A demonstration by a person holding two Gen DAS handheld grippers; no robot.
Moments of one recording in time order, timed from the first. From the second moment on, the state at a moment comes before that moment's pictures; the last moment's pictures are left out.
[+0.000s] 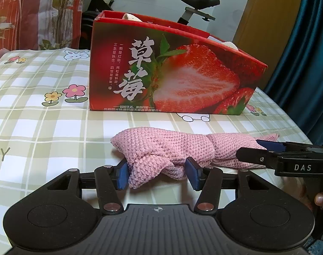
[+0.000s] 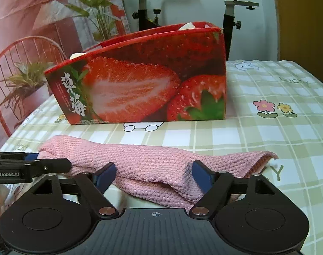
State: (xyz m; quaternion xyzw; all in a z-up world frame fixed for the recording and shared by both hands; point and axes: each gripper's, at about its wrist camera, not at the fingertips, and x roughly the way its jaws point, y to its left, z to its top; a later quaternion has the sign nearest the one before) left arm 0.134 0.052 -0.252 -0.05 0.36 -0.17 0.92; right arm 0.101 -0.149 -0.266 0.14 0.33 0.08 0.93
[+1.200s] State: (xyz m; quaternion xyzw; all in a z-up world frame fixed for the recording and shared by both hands) left arm 0.133 0.048 -0.132 -0.07 0.23 -0.19 0.95; right arm 0.098 -0.172 -0.159 0.18 0.18 0.15 0.95
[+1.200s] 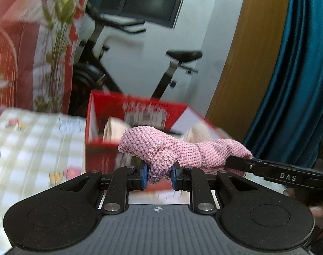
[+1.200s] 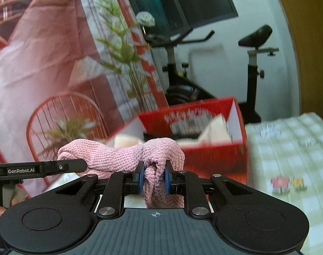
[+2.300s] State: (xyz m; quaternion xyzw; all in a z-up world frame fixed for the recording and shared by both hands) left arm 0.315 0.013 -0.166 0.02 0.39 -0.15 0.91; right arm 0.305 -0.167 -0.199 0.16 0.34 0.07 0.92
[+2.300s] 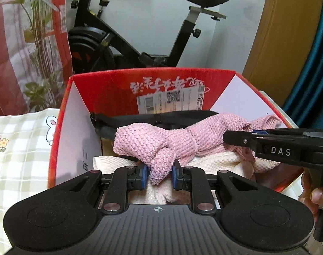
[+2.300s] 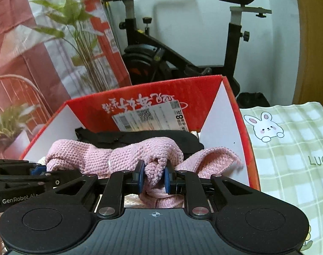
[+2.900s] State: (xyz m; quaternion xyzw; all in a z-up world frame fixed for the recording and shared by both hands) left arm 0.299 0.007 -0.154 0.04 0.36 -0.15 0.92; right arm 0.309 -0.161 -0.195 0.11 0.39 0.07 0.91
